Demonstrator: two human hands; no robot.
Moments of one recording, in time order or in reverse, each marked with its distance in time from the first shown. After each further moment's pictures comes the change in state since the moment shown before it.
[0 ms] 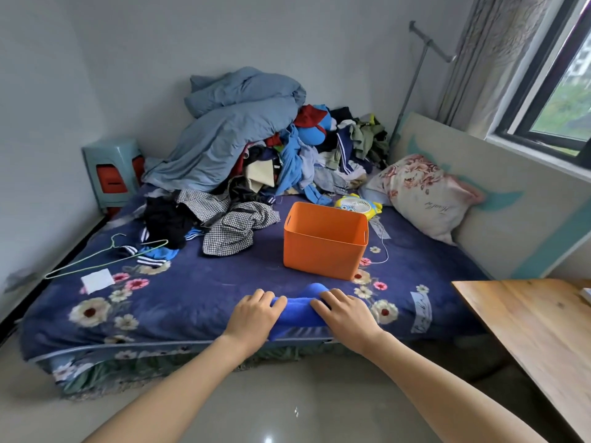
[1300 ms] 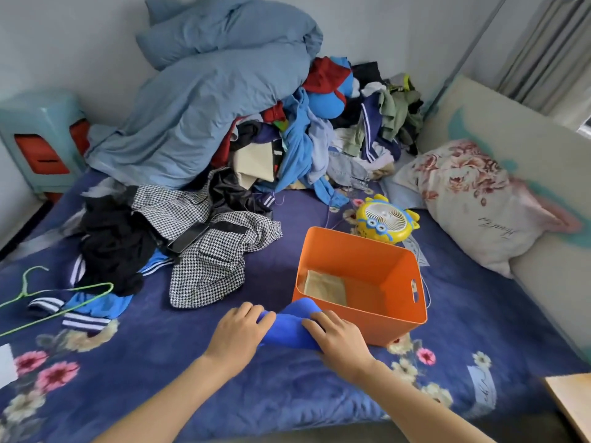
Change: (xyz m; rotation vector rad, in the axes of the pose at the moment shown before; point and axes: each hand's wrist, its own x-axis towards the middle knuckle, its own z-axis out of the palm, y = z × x) left_hand 0.269 -0.232 0.212 -0.233 -0.130 0.039; right_hand 0.283 0.140 0.258 0.371 -0.193 0.115
